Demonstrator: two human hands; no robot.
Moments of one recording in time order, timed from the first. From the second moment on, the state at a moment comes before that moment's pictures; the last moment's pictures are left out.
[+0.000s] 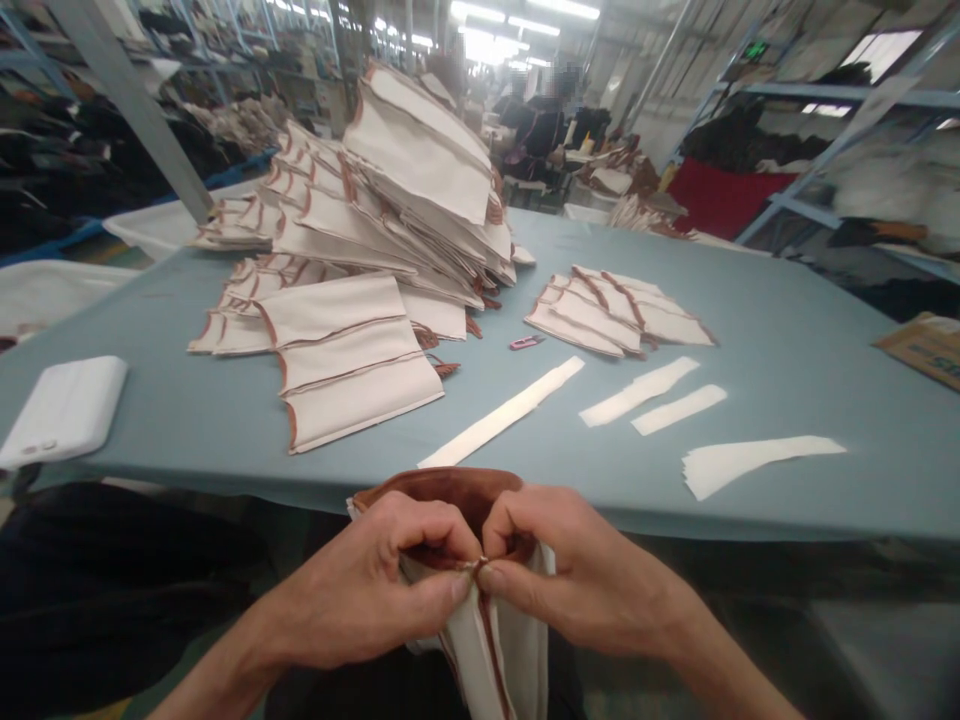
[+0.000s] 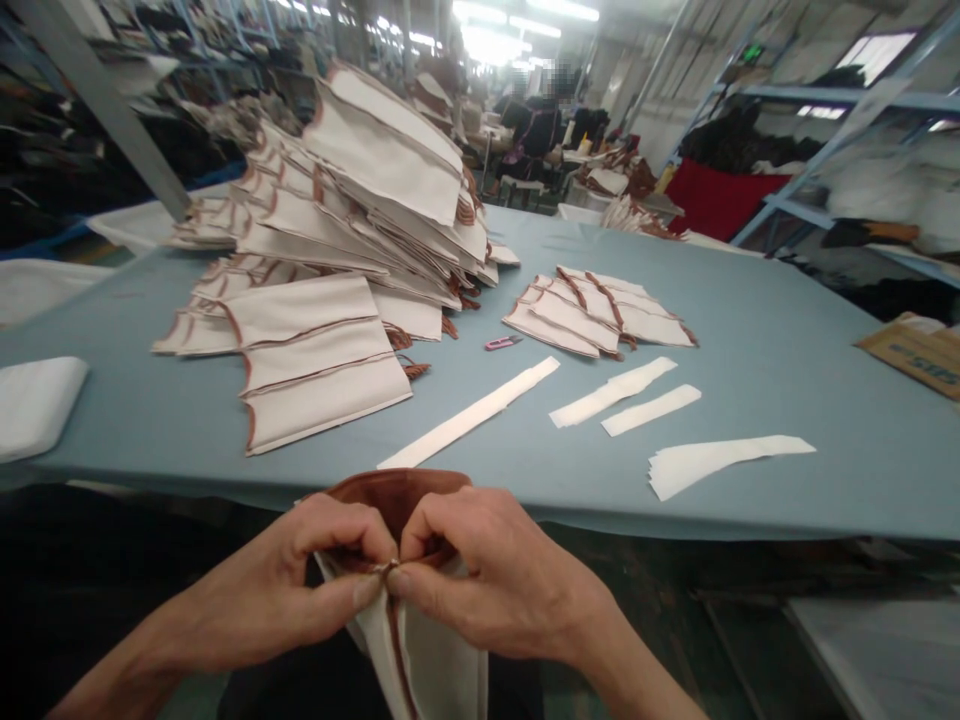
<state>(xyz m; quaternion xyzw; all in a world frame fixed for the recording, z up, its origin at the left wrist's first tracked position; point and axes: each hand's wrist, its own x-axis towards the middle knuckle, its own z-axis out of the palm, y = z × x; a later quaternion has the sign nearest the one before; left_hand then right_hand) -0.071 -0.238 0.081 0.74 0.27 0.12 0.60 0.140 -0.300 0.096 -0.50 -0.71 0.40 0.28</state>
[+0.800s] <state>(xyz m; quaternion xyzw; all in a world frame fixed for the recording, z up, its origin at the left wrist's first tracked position) -0.079 -0.218 0.088 0.78 0.34 0.12 0.51 0.126 -0.276 0.085 -0.45 -0.86 -0.02 0.25</state>
